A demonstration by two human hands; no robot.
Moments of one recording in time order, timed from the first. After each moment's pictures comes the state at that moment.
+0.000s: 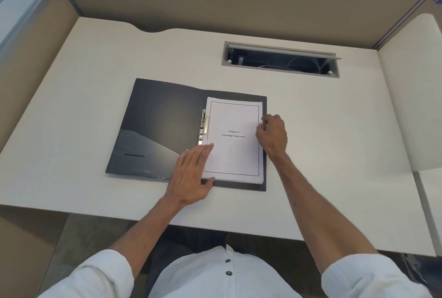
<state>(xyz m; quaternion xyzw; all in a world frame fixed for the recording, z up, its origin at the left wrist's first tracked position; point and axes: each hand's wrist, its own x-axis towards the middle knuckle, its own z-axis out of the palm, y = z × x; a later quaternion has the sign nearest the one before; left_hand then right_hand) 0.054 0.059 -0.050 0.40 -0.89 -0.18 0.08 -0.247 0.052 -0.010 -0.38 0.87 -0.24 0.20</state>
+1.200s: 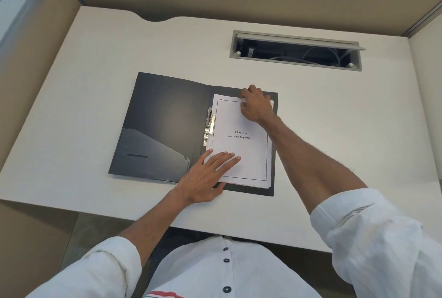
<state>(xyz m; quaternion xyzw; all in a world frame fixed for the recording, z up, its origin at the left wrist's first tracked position) 0.032 0.039 -0.070 0.25 -0.95 -0.17 -0.04 -0.249 -0.068 -0.016 -0.61 0.77 -0.02 0.19</state>
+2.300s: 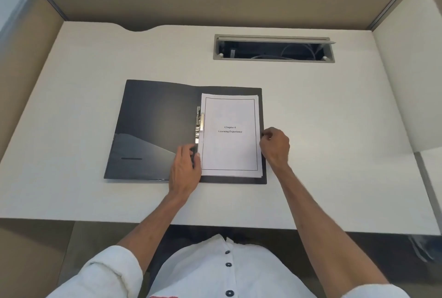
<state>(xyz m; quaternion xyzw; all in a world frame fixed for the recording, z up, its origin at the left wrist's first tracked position) 0.037 0.051 -0.055 0.59 -0.73 -0.30 0.18 -0.237 0.100 -0.033 -0.25 0.89 -0.30 0.25</state>
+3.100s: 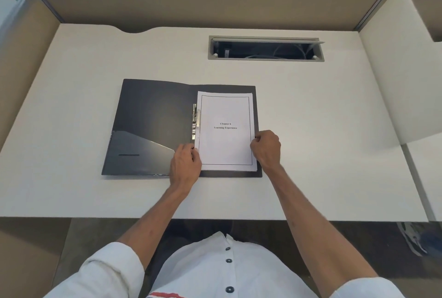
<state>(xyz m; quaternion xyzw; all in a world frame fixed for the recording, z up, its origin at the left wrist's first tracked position) 0.026 0.058 -0.039 0.61 -0.72 -0.29 0.16 -0.212 0.118 -0.019 -0.31 0.89 -0.24 0.24</state>
